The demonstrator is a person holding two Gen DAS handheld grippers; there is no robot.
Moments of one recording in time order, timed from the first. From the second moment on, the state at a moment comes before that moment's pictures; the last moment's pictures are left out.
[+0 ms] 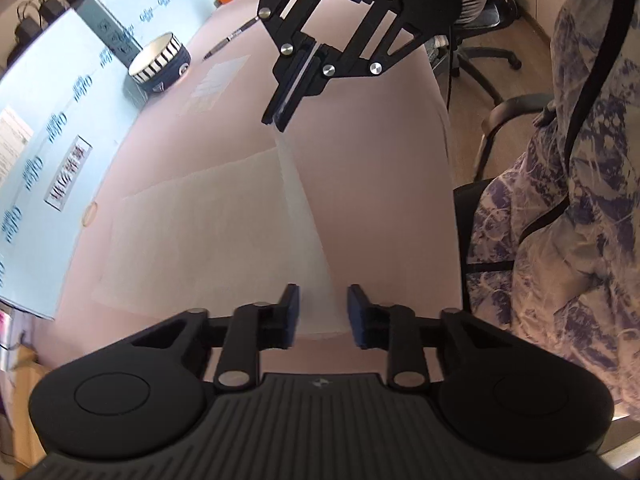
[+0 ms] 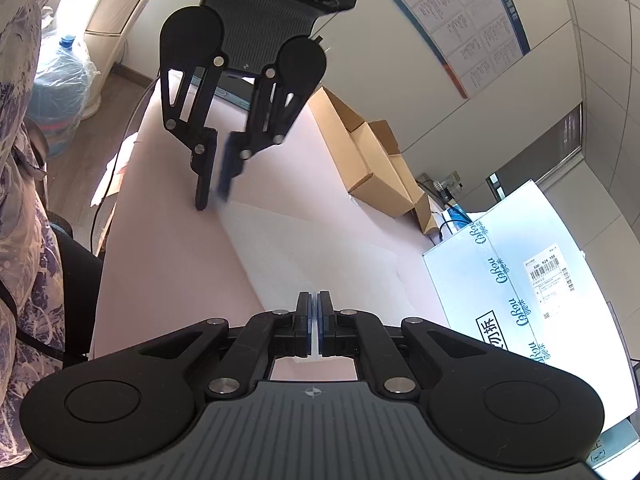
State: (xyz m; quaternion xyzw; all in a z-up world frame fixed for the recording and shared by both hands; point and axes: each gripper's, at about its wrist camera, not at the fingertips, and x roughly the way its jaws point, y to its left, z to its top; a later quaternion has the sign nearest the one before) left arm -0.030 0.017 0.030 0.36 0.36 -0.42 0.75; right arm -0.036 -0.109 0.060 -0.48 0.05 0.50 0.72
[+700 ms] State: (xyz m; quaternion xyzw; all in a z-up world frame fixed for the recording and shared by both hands) left arm 0.093 0.042 0.029 0.16 0.57 -0.48 0.65; right arm 0.001 -0.118 0.046 -0.35 0.19 0.51 0.76
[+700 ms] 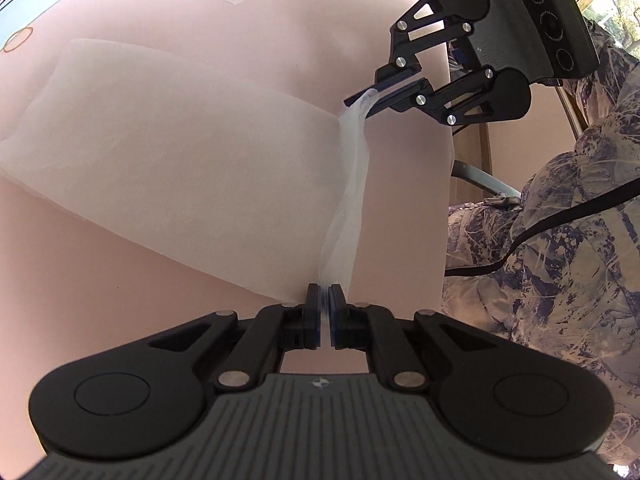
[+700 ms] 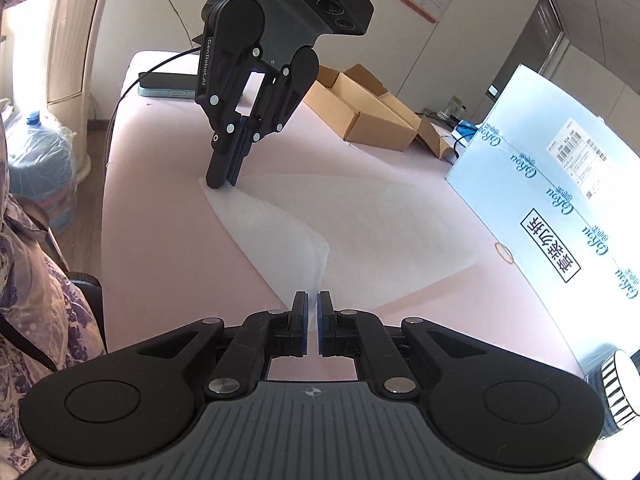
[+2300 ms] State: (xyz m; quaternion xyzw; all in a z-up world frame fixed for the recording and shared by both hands) left arm -0.020 0.080 0.076 -0.03 0.31 -0.30 0.90; right arm 0.007 -0.146 0.035 -0.14 0.28 0.45 0.84
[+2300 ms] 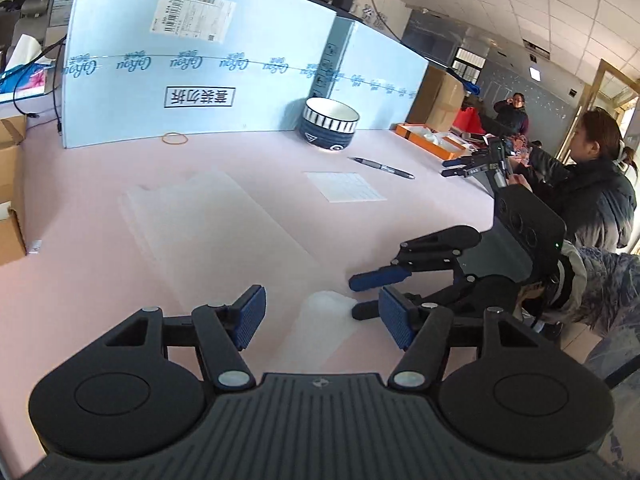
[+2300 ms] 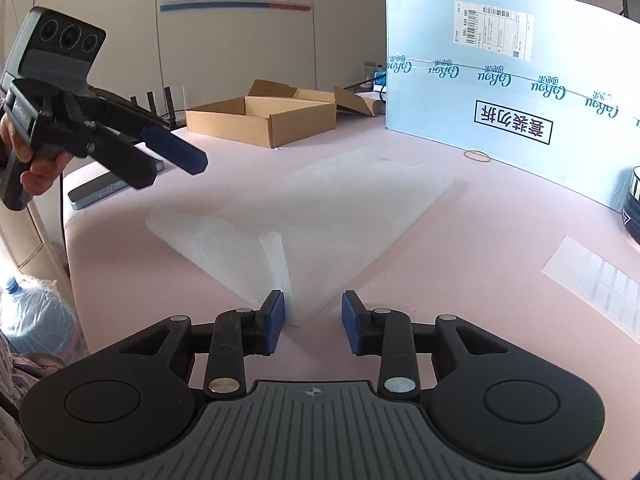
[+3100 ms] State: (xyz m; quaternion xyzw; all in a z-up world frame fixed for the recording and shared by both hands) left arm -0.005 0.060 0.017 0.02 0.35 -0.31 0.89; right arm 0.009 -0.122 0.049 -0.17 0.27 0.50 0.81
